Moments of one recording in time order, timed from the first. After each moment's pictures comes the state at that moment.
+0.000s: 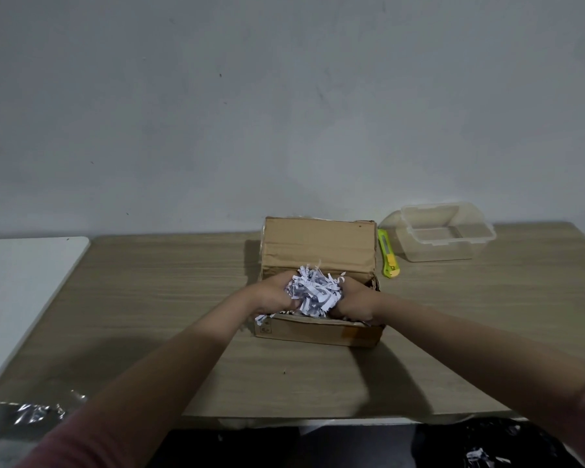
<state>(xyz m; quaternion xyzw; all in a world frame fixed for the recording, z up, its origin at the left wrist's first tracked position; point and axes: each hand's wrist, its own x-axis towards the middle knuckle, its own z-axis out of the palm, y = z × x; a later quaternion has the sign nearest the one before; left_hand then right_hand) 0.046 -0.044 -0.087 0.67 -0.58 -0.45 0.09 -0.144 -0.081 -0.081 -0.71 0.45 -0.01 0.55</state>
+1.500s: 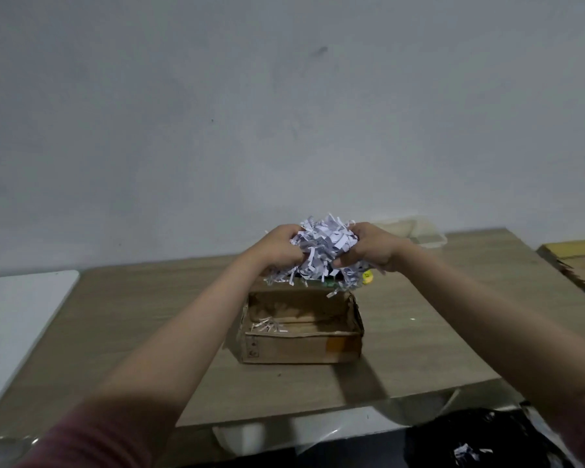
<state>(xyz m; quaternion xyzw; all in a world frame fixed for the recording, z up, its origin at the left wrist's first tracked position) 0.013 -0.044 0.035 0.64 -0.63 -0.37 0.23 -0.181 -0.097 0.023 -0.69 0.47 -0.18 0.52</state>
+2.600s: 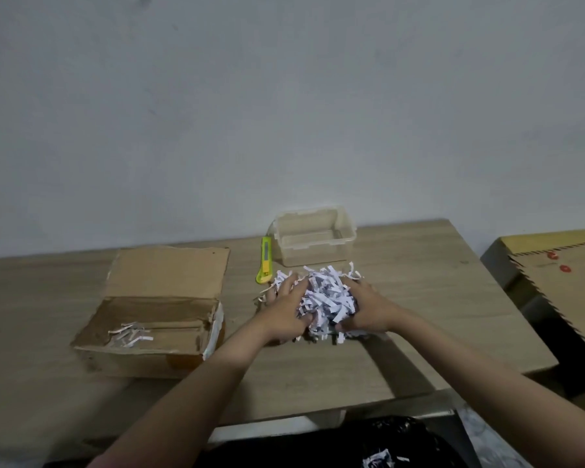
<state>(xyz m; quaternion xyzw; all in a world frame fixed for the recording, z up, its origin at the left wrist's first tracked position) -0.239 -0.094 -0.112 0.68 -0.66 -0.32 0.05 -0.437 -0.158 -0.124 -0.80 0.49 -0.02 0.35</state>
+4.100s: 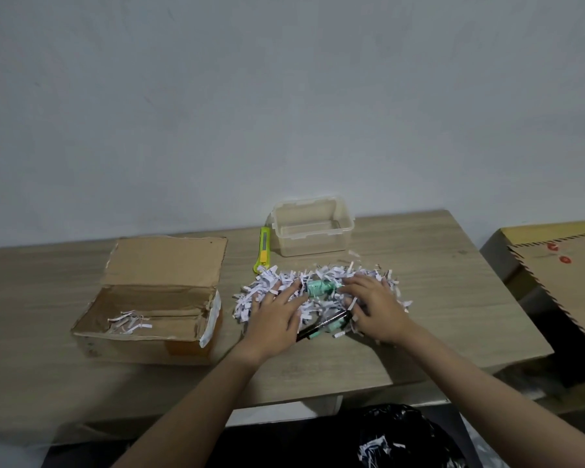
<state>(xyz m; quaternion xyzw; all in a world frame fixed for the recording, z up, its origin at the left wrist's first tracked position) -0.239 -0.061 -0.148 0.68 -0.71 -0.18 0.10 -0.460 -0.132 -0.150 -0.85 0.46 -0.17 0.20</state>
